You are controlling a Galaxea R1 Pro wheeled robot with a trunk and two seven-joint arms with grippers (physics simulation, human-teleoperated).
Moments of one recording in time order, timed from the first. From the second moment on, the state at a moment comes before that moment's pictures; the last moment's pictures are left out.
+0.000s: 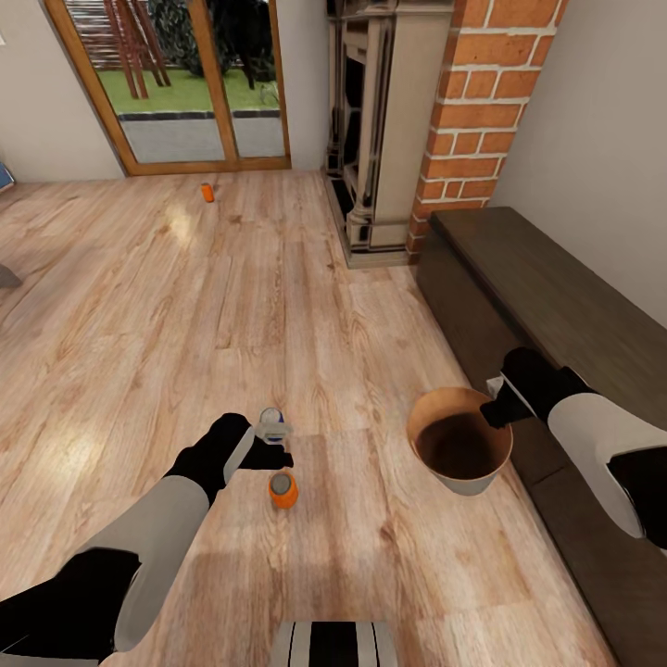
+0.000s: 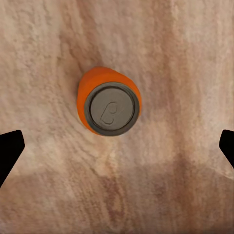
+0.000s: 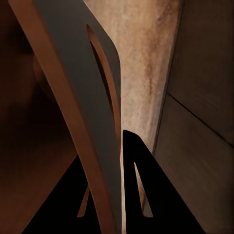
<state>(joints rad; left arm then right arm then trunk) -0.97 -0.09 -0.08 -0.51 0.06 0.89 -0.07 -1.32 -0.24 0.37 -0.28 0.23 1.05 0.44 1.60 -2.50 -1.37</state>
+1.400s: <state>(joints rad) -0.88 -0.09 -0.08 -0.51 0.06 0.86 -0.07 -1.26 -0.22 0.39 -0.35 0.12 1.04 0.44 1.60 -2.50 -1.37</state>
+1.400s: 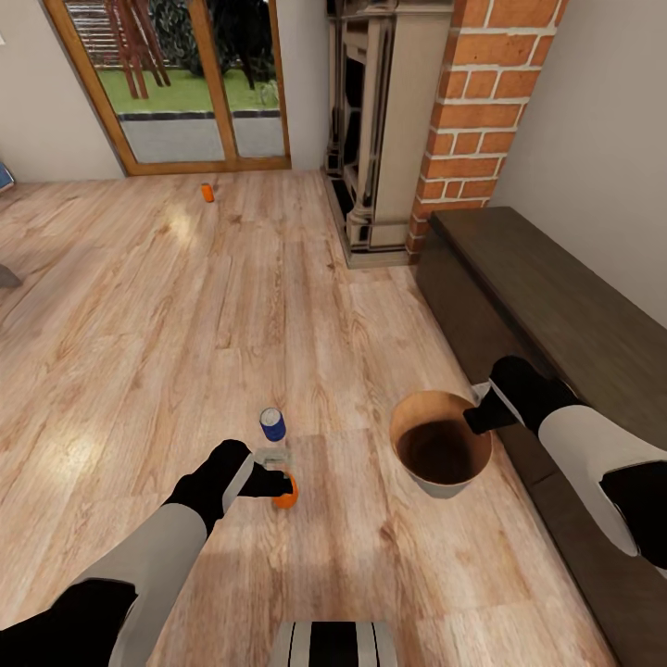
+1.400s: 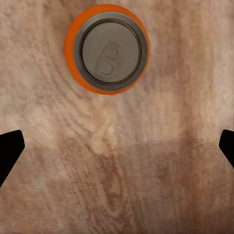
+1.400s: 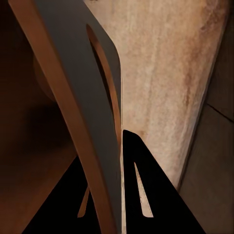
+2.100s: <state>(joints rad) -0.88 -0.09 -0.08 -0.52 0.07 0.86 -0.07 -1.26 -0.22 0.39 -0.35 0.10 1.05 0.44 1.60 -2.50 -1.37</state>
